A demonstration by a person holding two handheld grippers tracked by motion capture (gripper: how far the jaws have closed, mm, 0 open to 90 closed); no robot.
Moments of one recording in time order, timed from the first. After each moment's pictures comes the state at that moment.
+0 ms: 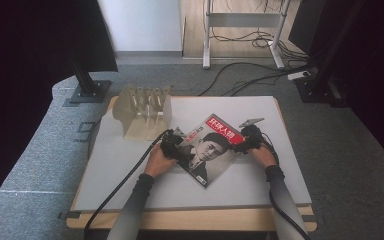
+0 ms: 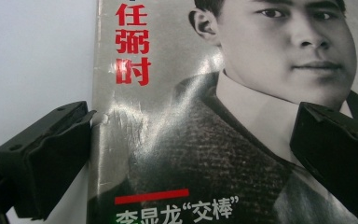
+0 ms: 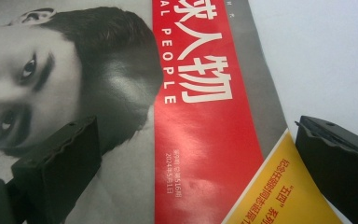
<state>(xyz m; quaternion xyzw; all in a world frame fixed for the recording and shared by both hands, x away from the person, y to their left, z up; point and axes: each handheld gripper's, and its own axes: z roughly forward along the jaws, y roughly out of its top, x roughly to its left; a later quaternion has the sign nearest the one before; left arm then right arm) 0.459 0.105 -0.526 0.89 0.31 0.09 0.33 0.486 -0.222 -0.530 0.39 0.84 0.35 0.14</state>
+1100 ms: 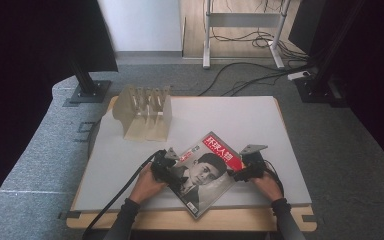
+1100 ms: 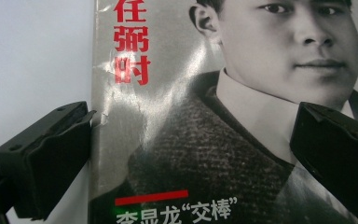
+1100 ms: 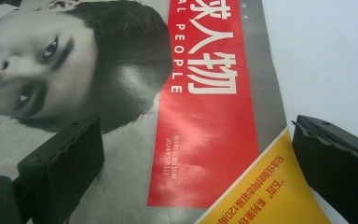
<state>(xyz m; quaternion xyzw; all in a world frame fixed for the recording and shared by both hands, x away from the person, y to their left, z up) 0.369 0.126 -0.521 0.91 0.29 0.07 0.31 0.377 -0.209 -0.533 0.37 0.84 0.37 0.13</state>
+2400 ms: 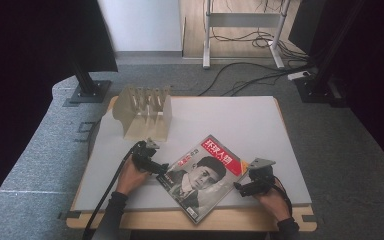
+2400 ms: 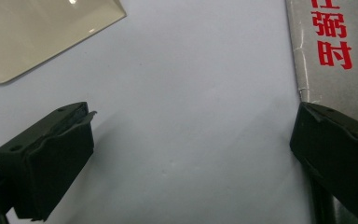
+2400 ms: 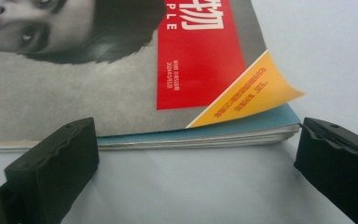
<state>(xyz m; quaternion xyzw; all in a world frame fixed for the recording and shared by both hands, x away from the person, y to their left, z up) 0.407 0.189 -0.521 0.88 0.36 0.14 0.28 0.329 -0.224 -0.532 0.39 0.84 0.33 0.17</state>
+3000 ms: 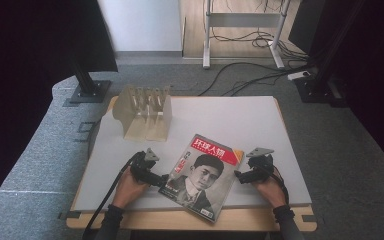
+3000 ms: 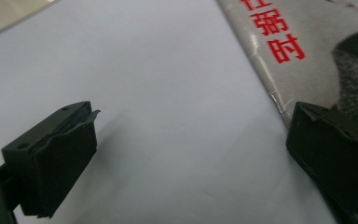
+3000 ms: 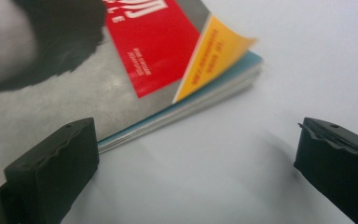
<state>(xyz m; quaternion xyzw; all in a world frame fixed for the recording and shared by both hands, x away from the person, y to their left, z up) 0.359 0.186 -0.521 0.88 0.34 0.13 0.30 0.369 -0.227 -0.531 0.42 0.83 0.32 0.19</state>
